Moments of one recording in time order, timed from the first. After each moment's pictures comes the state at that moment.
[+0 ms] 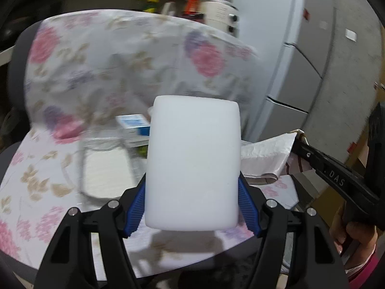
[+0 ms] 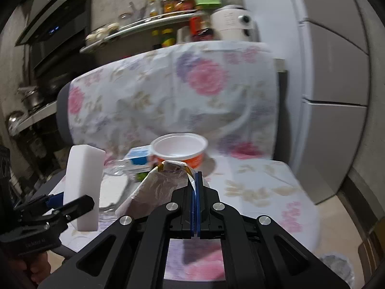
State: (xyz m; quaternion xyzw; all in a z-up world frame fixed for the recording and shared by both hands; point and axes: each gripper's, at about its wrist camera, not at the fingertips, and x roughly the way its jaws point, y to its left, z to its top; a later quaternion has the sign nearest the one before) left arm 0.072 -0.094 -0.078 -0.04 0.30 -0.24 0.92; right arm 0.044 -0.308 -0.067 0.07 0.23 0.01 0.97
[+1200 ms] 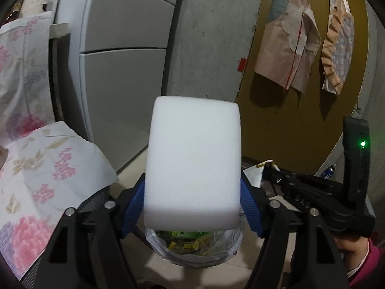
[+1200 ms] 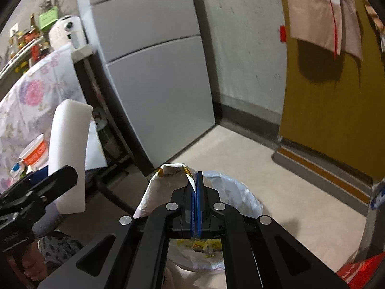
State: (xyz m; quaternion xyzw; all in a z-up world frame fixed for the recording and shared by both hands) left arm -0.041 -0.398 -0.134 0.10 0.30 -0.55 0.78; right arm -0.160 -0.549 -0.181 0.22 0.29 -0.30 0.88
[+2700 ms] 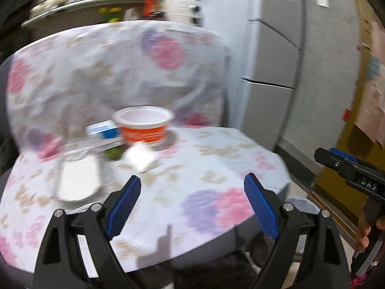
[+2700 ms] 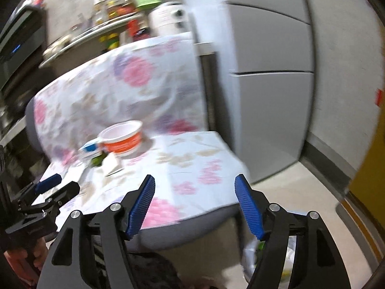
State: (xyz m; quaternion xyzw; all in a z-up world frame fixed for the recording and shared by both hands) left arm 0.046 -0.138 -0.089 0.03 0.28 -0.25 0.93; right arm -0.025 -0.370 -0.091 0.10 0.26 -0.07 0.96
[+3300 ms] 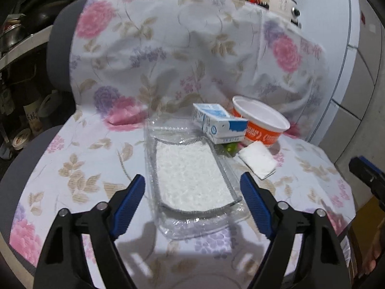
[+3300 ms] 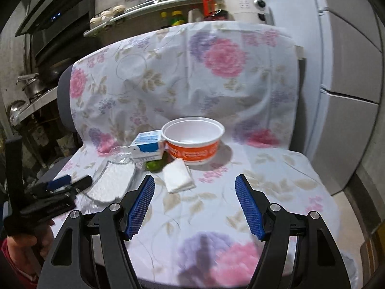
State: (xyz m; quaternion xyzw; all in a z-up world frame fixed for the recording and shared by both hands) left arm 0.143 -0.022 -0.117 -0.04 0.35 -0.09 0.93; right arm 0.094 -0.259 -0.091 0.05 0.27 0.05 0.96
